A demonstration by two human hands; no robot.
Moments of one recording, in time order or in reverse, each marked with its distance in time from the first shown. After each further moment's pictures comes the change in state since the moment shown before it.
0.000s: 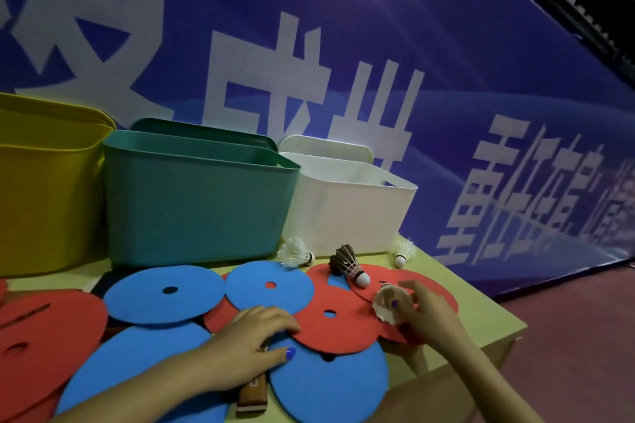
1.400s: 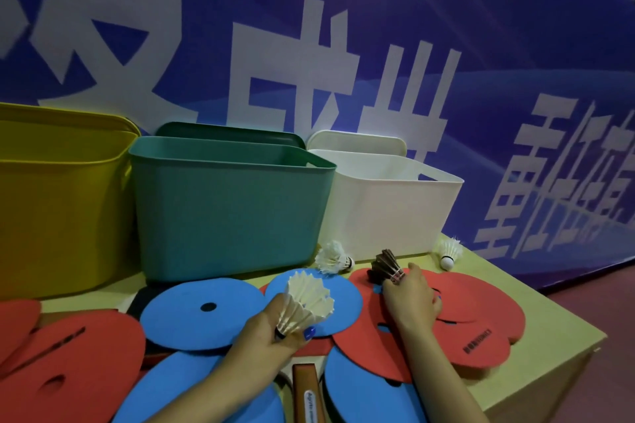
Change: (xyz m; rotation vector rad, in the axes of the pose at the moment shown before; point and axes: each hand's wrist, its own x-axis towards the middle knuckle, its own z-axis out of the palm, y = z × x) left_hand -0.002 -0.030 -0.004 -0.679 0.464 -0.184; right_hand 0.052 -0.092 0.088 0.160 0.219 0.358
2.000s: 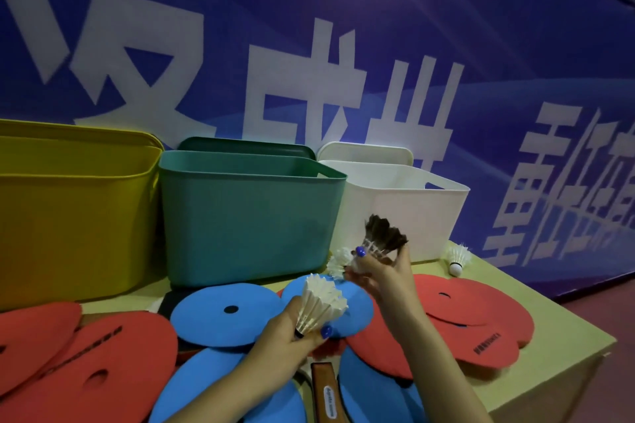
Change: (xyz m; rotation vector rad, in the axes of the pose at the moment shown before) left_hand -0.006 0.019 -0.005 0.041 -0.021 -0.053; right_hand -0.056 -0.064 -0.039 1.260 -0.438 -0.102
